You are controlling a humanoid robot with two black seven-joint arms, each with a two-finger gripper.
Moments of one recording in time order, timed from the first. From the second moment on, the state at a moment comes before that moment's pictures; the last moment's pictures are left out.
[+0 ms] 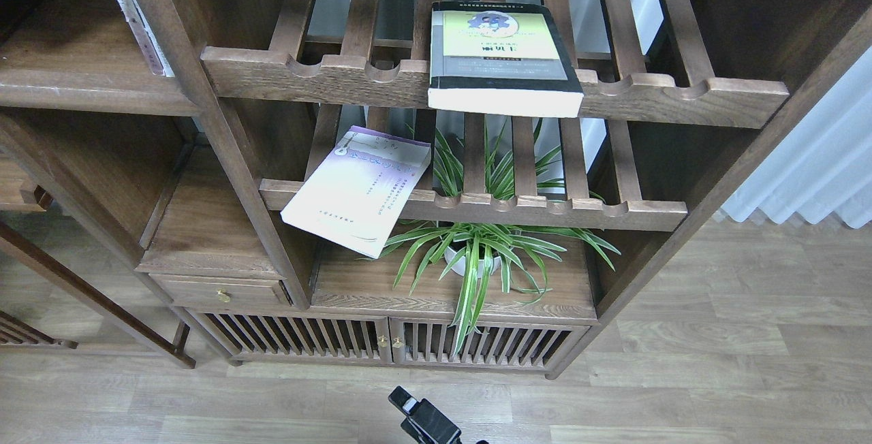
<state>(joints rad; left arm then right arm) -0.95 0.56 -1.51 -0.83 0.56 -0.49 0.38 -0.06 0.02 0.40 0.96 0.20 0.58 0.22</state>
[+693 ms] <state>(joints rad) -0.89 0.50 -1.50 -0.79 0.44 -0.49 0.35 -0.06 0.02 0.41 0.96 0.20 0.58 0.22</state>
